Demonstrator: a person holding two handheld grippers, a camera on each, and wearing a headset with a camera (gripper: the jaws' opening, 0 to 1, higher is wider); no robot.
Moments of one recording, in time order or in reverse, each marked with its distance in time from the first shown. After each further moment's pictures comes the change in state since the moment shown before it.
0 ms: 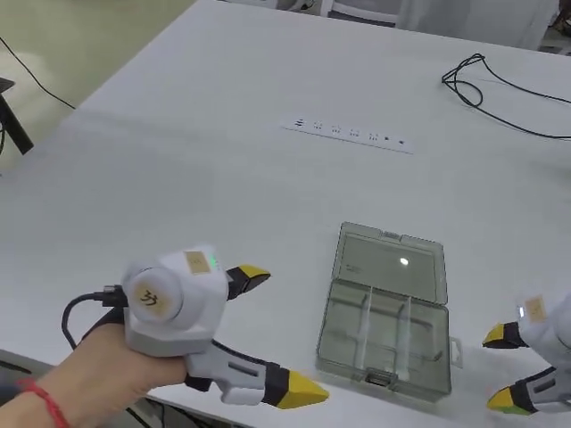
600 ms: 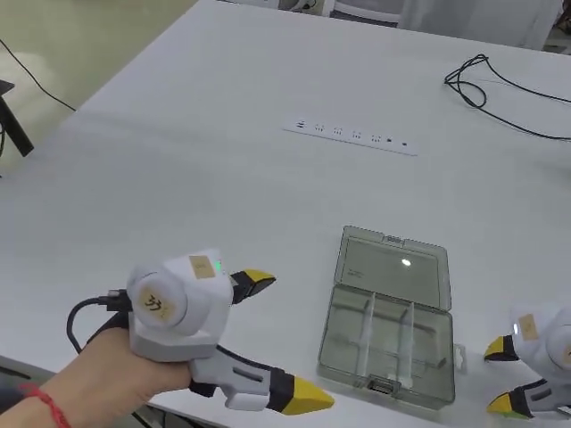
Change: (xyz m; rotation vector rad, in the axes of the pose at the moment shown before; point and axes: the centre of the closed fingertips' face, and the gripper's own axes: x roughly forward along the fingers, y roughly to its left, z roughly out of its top) left arm 0.005 0.000 0.003 -0.005 -0.004 -0.014; right arm 0.007 -0.003 -0.006 -0.041 0.043 -0.021
